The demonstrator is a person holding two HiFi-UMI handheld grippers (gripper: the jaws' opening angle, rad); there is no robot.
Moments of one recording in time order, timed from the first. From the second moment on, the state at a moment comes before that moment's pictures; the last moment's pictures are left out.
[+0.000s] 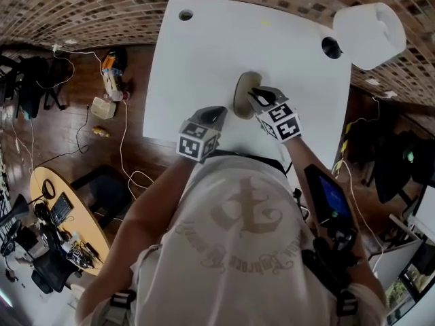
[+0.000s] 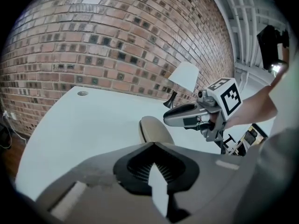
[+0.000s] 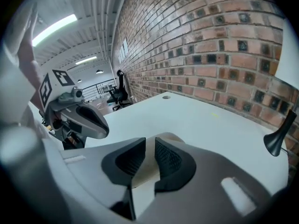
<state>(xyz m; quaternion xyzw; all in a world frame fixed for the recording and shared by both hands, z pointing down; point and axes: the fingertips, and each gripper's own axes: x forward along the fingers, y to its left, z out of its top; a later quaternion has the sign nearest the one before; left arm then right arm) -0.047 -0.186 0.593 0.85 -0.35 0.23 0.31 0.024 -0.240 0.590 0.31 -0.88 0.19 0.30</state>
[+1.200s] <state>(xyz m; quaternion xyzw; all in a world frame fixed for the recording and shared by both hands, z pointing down) 0.066 -0.174 0.510 0.90 -0.32 0.19 0.22 0.208 -0.166 0.495 0.45 -0.86 0.24 0.03</state>
